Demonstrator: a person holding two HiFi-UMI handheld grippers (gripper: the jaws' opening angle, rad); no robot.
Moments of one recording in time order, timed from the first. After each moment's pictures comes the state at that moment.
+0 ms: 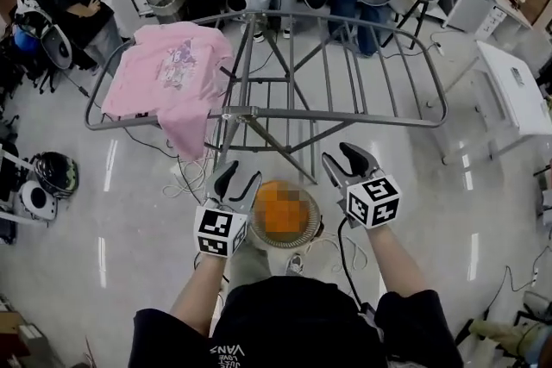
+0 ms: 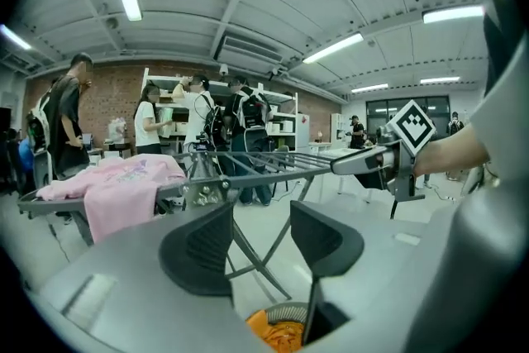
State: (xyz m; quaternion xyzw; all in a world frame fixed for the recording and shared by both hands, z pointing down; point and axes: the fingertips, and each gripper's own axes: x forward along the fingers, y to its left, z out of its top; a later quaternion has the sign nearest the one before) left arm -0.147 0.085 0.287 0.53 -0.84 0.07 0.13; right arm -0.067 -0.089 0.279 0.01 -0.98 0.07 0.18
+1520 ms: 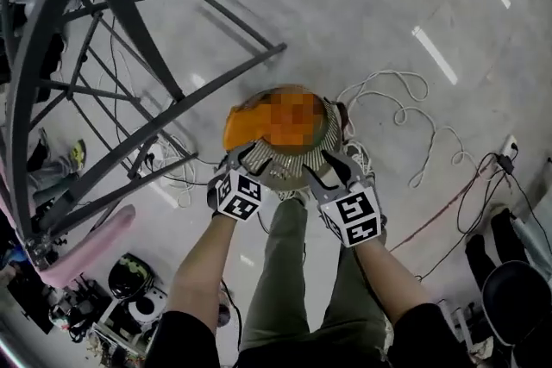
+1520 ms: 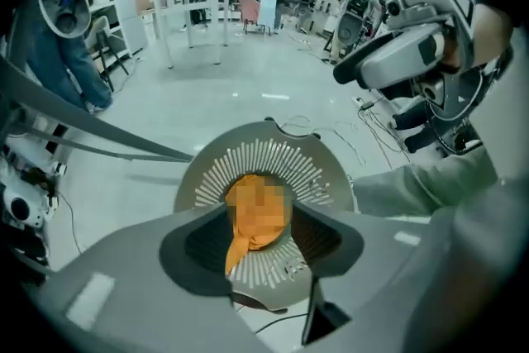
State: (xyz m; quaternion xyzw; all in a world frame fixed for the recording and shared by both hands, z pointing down) left arm -0.061 0.047 0.819 0.75 -0.32 0.51 0.28; right arm 0.051 0.014 0.731 0.28 -0.83 0.38 0.29
